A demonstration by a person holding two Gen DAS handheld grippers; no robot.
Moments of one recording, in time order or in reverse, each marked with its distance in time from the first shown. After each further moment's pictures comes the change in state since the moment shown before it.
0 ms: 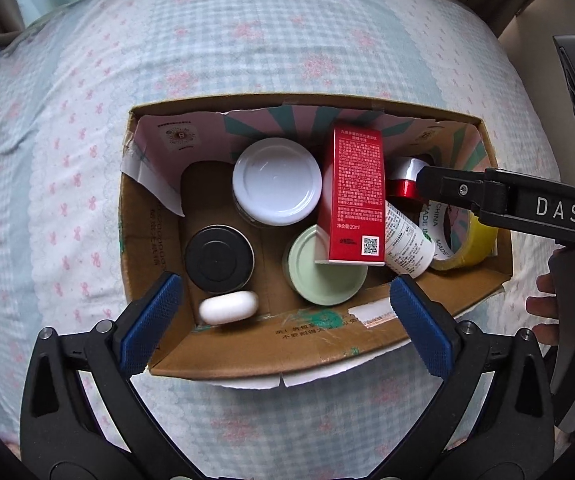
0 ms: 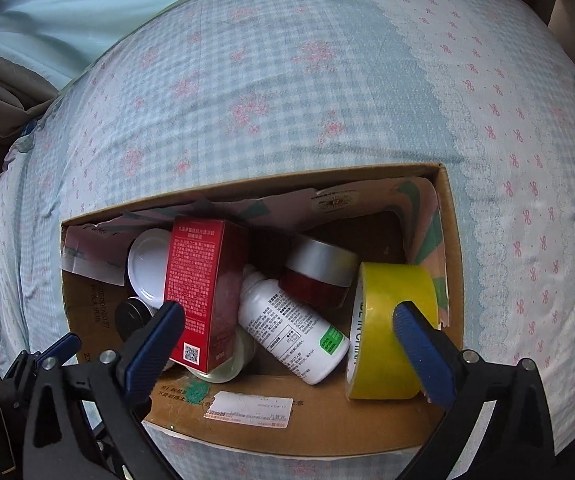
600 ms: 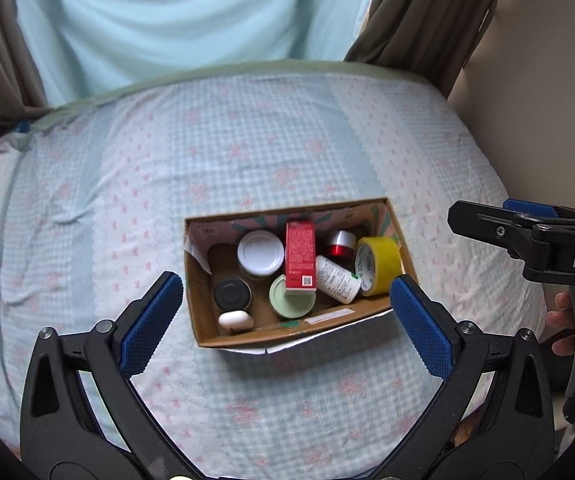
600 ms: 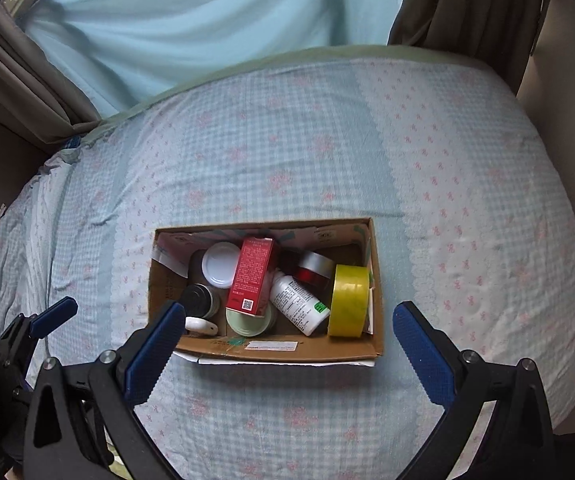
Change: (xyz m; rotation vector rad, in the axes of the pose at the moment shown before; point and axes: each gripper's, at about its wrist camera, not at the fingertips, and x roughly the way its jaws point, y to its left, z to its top) left arm -0.199 -0.038 -0.017 0.080 -0.304 0.003; right arm -0.199 0.027 -0.049 -0.083 -0.246 -0.007
